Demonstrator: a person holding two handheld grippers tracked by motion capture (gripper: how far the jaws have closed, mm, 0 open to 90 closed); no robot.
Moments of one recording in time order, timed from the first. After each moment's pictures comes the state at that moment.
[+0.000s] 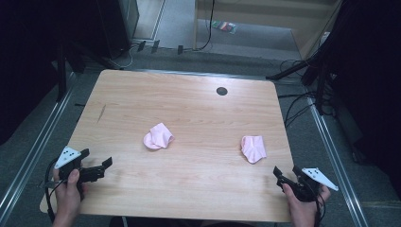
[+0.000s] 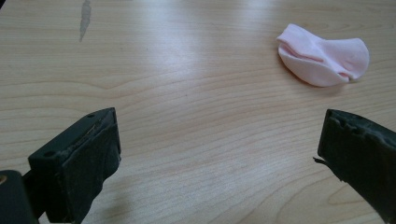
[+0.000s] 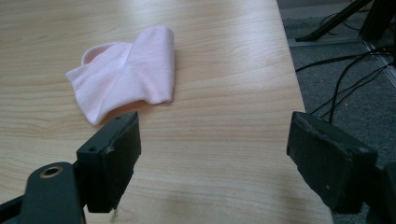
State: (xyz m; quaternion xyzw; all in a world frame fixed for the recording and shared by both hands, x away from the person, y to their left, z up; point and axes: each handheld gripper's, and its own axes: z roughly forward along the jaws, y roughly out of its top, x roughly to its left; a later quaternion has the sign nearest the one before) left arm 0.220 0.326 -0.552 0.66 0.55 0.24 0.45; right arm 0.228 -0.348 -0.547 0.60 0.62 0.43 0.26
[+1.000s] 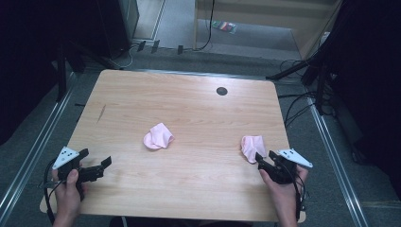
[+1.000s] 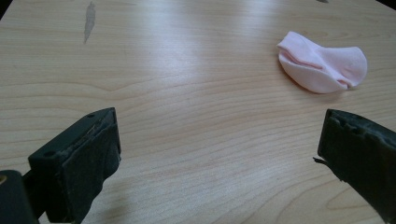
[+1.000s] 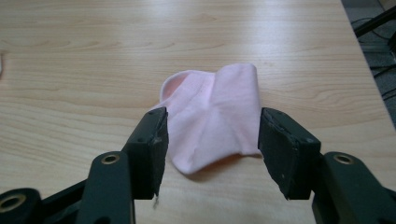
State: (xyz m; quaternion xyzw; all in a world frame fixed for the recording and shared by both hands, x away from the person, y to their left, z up) left arm 0.219 0.328 -0.552 0.65 0.56 0.24 0.46; right arm 0.265 -0.275 -0.511 0.57 0.67 0.41 0.24
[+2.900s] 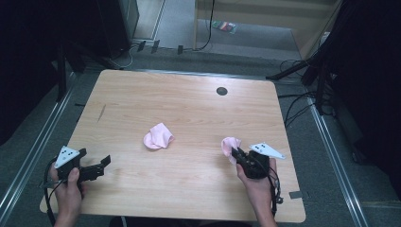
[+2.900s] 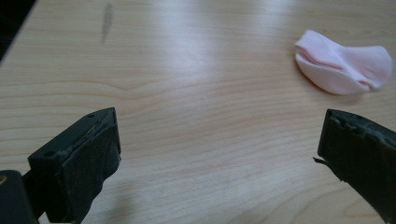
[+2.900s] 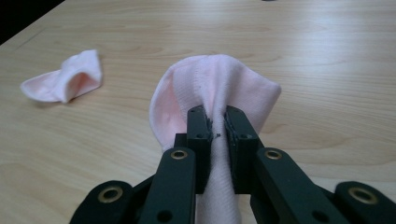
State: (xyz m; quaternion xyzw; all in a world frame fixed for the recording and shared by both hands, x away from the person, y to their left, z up) left arm 0.220 0.328 -0.548 0.63 0.58 0.27 0.44; right arm 0.262 -0.195 -0.492 0.52 0.70 0.45 0.19
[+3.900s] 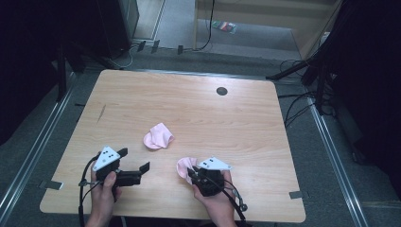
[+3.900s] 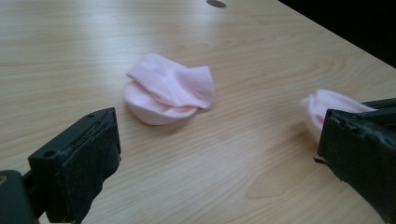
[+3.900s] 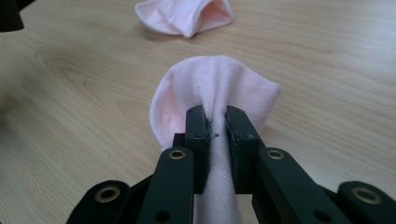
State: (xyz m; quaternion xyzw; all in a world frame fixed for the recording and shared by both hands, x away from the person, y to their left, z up) left arm 0.214 0.211 -0.513 0.70 0.47 0.19 0.49; right arm 0.223 -0.079 -0.519 0.45 0.78 0.41 0.11
